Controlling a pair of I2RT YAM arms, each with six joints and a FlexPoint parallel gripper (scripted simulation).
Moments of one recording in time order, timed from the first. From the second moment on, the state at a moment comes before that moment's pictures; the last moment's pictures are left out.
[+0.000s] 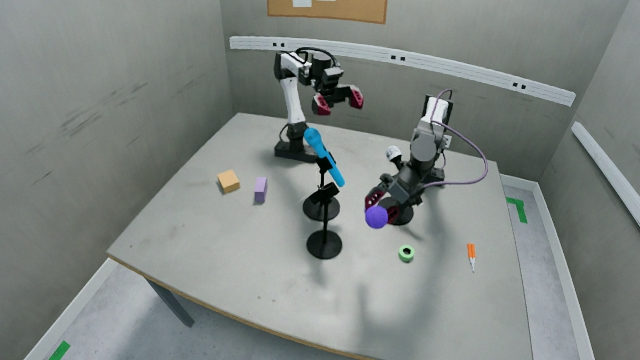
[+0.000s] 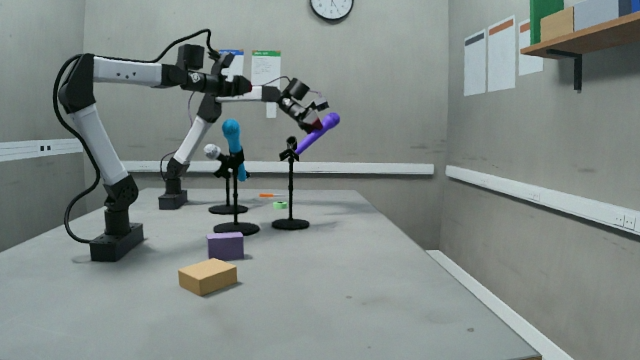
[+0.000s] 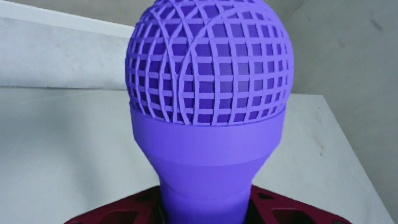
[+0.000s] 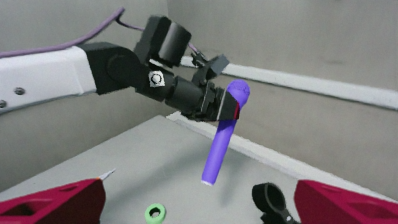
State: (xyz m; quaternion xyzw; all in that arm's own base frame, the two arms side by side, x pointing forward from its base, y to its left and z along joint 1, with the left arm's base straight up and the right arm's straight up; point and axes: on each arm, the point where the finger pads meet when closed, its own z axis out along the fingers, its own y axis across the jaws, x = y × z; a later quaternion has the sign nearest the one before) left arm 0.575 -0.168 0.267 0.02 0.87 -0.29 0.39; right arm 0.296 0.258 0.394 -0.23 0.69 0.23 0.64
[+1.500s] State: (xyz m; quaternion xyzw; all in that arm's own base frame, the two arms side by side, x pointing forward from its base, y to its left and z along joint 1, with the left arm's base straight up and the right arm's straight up) left arm 0.526 -0.178 0.153 -0.03 0.93 -0.29 0.24; right arm 0.368 0.115 0.401 -0.11 0.71 0.09 0.69
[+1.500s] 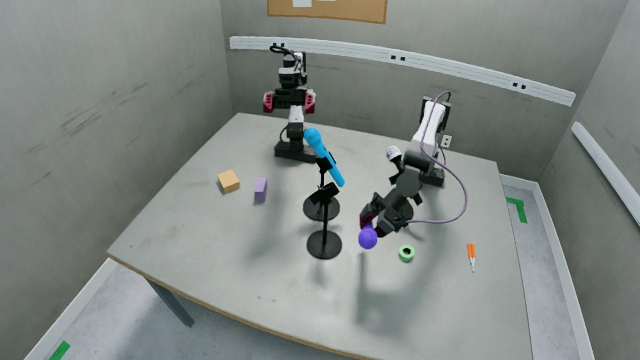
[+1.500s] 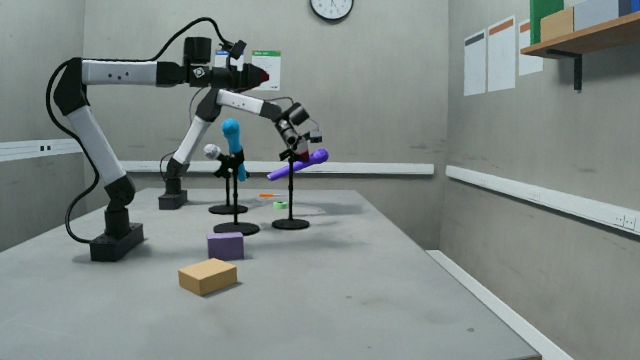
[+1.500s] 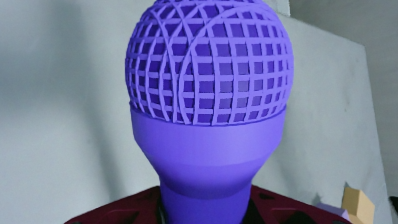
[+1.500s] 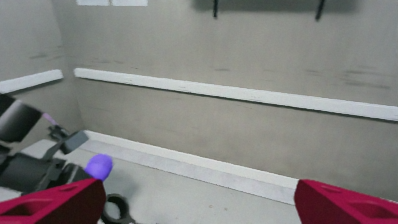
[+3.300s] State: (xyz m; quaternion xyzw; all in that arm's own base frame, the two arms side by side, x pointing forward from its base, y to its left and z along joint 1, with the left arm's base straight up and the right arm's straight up) left arm 0.472 -0.182 0.028 -0.08 0.96 -0.26 0.09; right arm 0.384 0.019 0.399 -0.02 0.72 0.00 0.70
